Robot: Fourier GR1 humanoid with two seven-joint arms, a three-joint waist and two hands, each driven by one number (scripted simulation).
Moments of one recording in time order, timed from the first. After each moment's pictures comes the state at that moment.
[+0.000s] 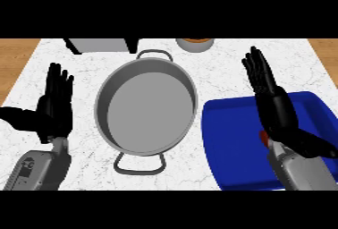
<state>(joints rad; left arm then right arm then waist) -0.24 0.26 -0.07 -1.46 0.33 0.46 -0.06 -0.31 -0.27 0.23 -1.61 -0.15 -0.18 -0.21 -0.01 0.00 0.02</state>
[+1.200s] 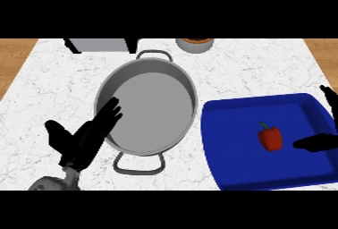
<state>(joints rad) -0.08 0.31 -0.32 -1.57 0.43 0.08 0.19 -0.14 -0.76 0.20 -1.45 0.34 -0.17 0.50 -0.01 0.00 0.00</state>
